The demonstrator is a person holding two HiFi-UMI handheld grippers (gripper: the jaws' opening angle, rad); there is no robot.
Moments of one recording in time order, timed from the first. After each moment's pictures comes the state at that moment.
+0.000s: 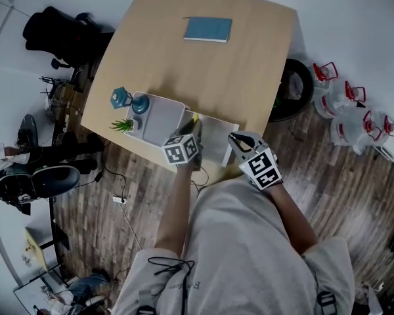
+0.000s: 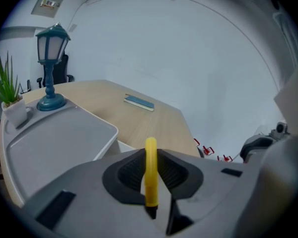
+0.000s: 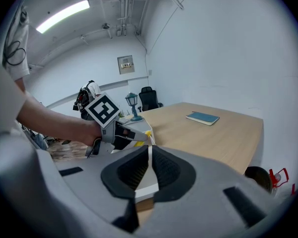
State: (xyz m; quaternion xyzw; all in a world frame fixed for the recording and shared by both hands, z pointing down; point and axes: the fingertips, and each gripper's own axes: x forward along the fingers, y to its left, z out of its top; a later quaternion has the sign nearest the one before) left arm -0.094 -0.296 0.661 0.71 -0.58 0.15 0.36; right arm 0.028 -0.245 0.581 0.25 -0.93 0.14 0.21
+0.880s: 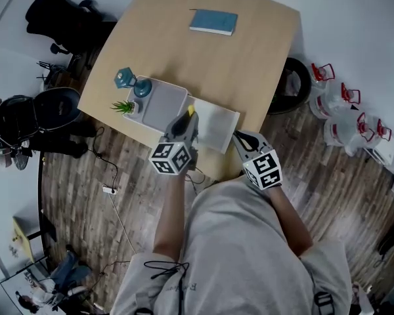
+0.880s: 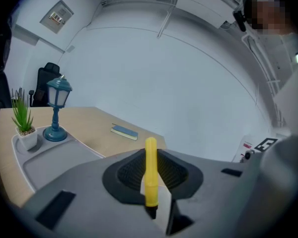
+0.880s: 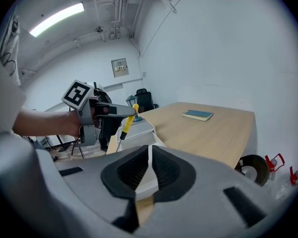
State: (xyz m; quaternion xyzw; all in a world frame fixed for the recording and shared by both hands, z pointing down) left arm -0.094 -0.253 0.537 0.78 -0.58 0.02 0.24; right arm 0.040 -0.202 0.576 0.29 -0.92 0.16 0.20
